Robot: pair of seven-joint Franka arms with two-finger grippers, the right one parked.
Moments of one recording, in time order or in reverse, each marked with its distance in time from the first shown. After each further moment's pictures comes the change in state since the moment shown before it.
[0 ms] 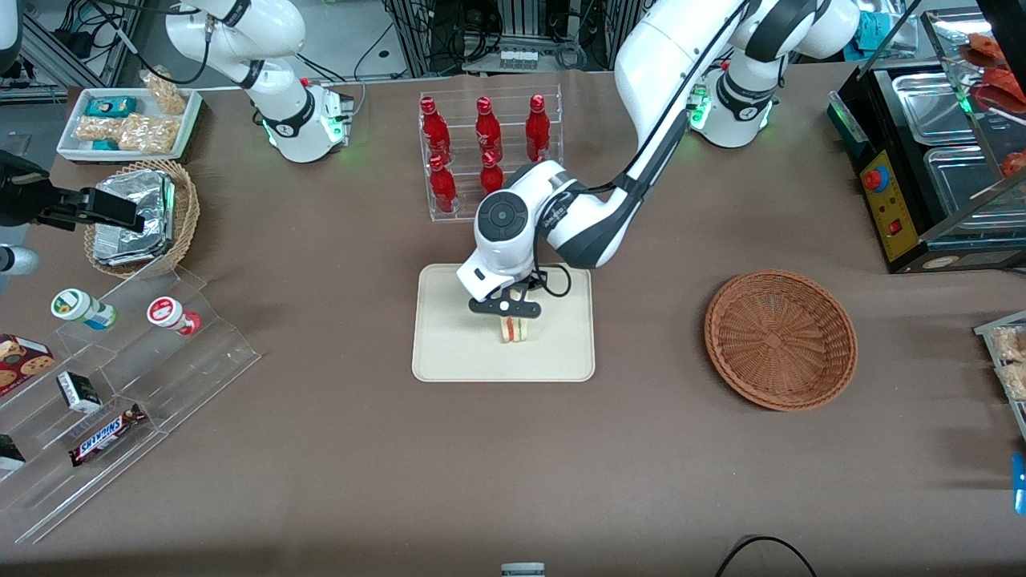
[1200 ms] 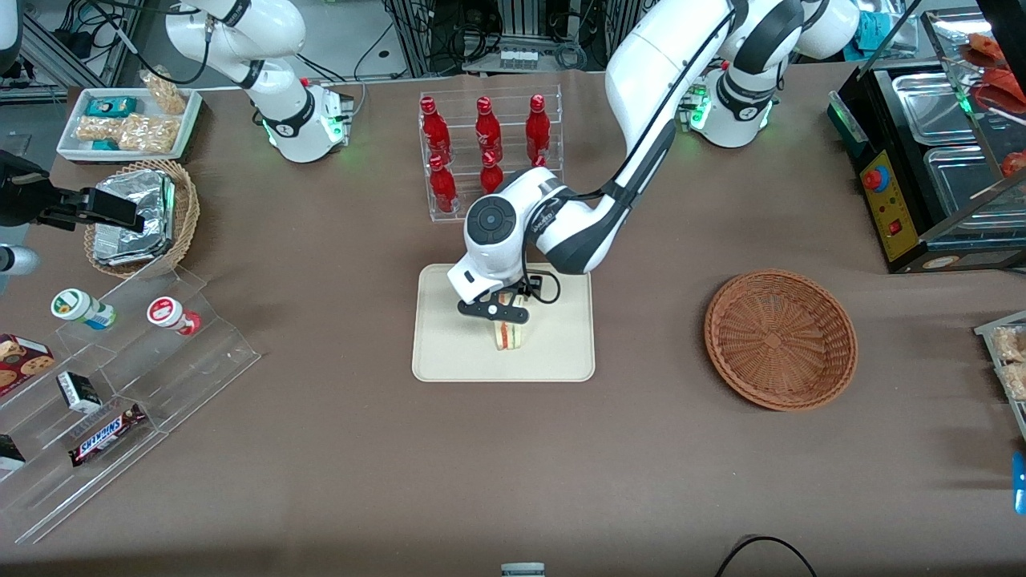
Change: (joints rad) arm -0.011 0.046 -0.001 0.066 0.016 -0.002 0.014
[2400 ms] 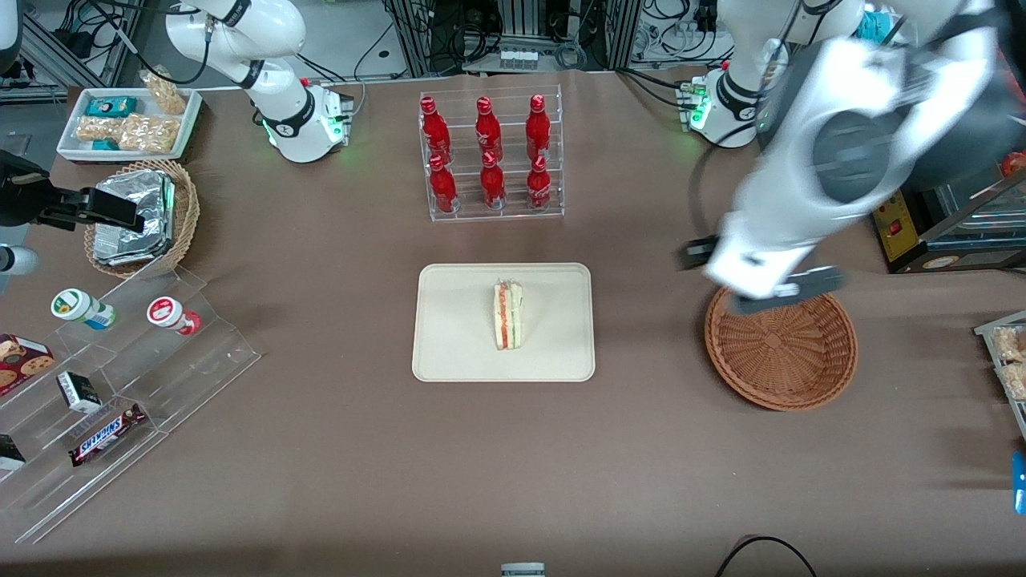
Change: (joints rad) arm 0.514 -0.521 0.029 0.021 0.001 -0.735 0.095
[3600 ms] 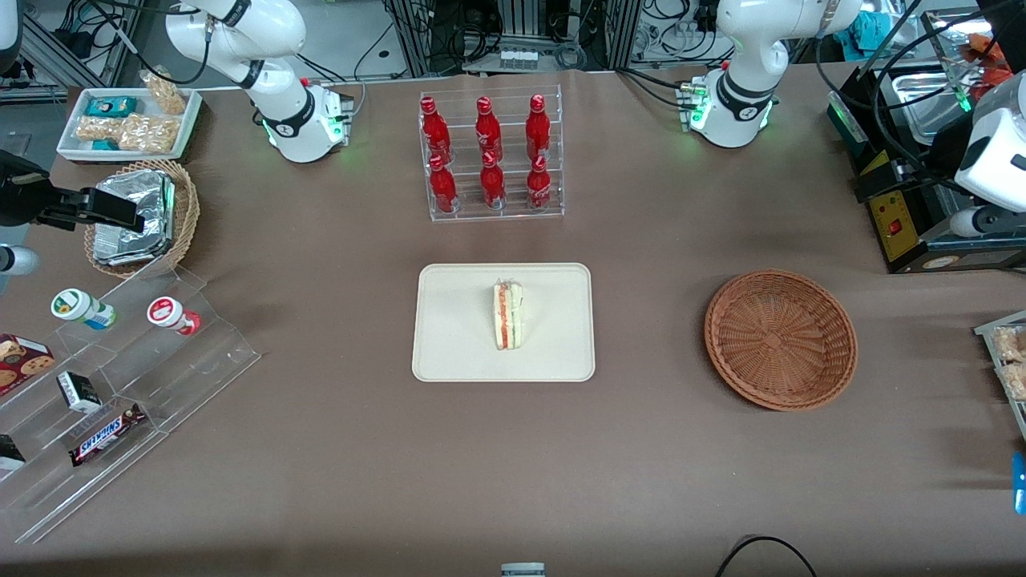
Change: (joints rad) arm 0.283 -0.252 -0.012 -0.197 -0.009 0.004 0.317
